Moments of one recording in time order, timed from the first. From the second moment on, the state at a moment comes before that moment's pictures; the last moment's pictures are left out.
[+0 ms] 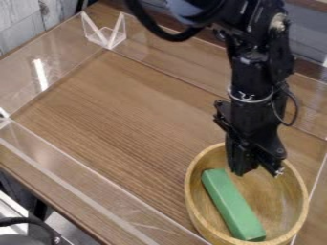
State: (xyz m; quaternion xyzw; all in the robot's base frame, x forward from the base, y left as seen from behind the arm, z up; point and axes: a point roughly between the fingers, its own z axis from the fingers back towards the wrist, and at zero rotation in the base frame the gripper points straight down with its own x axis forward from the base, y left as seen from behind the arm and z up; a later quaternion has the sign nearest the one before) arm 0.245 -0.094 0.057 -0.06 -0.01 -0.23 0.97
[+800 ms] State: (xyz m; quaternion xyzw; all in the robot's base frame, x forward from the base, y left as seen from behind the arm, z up) arm 0.256 -0.086 0.070 -0.06 -0.01 -0.21 0.97
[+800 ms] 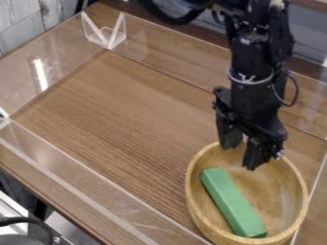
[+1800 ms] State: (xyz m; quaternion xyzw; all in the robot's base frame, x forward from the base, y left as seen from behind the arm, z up) arm 0.296 -0.076 0.084 -0.06 -0.04 -0.22 0.97
